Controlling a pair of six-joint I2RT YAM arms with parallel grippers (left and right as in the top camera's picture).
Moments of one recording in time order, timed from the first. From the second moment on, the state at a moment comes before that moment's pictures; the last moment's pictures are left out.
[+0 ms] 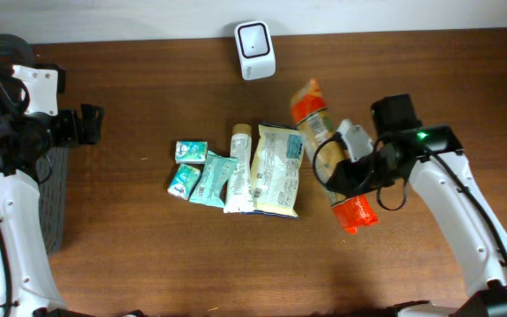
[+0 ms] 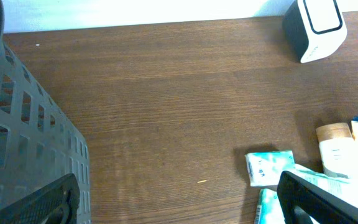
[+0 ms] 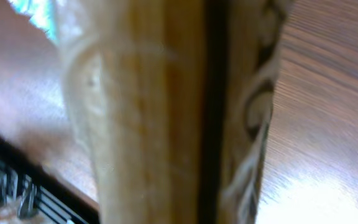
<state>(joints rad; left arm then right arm) 0.39 1.47 1.42 -0.74 0.39 0.33 0.14 1.48 1.21 -1.11 -0.44 -0.17</state>
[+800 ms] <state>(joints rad) 0.39 1.47 1.42 -0.74 0.39 0.33 0.19 1.49 1.21 -1.02 -0.70 -0.15</state>
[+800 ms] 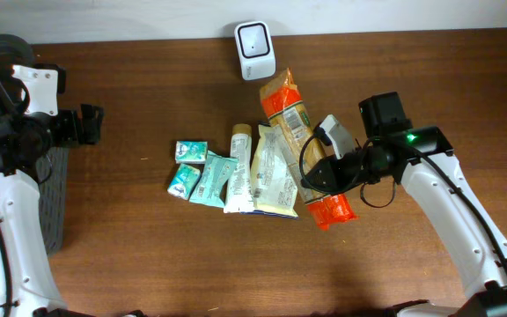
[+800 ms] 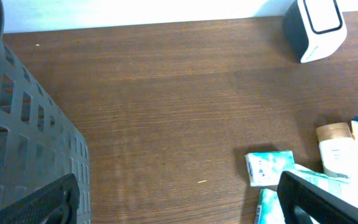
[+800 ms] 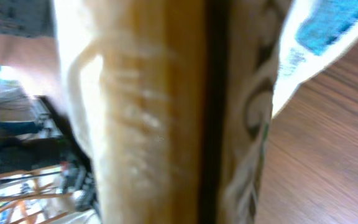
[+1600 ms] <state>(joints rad) 0.39 1.48 1.42 -0.74 0.39 0.33 0.54 2.32 2.27 -0.91 0.75 -0.12</state>
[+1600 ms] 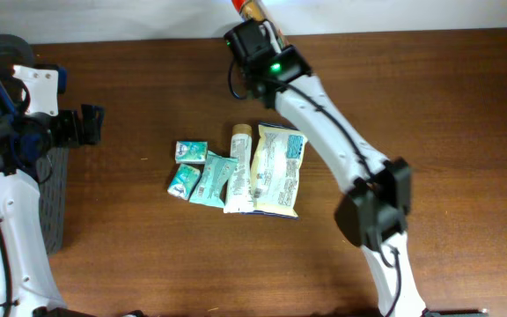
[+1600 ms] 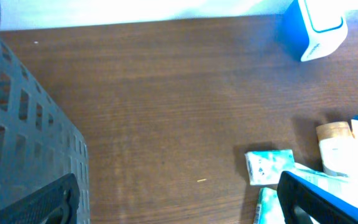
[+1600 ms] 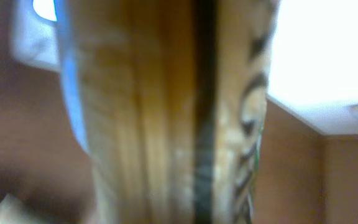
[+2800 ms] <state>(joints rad) 0.39 1.48 1.42 -0.74 0.39 0.33 0.12 1.88 2.04 -1.54 0.26 0.09</state>
